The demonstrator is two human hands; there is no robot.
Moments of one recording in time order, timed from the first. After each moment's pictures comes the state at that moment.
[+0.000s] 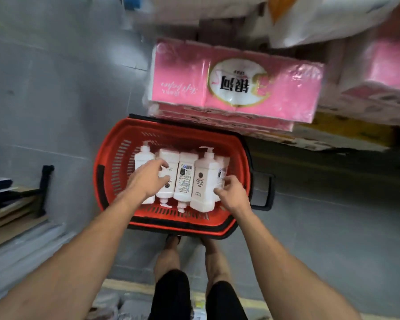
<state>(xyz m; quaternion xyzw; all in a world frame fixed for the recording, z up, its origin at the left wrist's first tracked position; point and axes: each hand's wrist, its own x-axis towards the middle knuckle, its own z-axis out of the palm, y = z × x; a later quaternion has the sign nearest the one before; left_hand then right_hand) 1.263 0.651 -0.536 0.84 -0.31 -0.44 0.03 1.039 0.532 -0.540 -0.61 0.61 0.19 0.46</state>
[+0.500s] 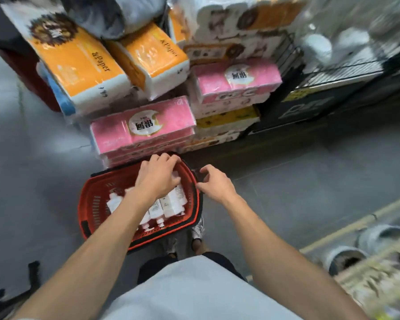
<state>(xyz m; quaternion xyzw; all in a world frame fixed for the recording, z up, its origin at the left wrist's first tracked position) 1.126 0.594 -0.249 0.69 -0.68 -0.24 -0.05 0.939 0.573 -0.263 -0.63 0.66 0.05 0.41</state>
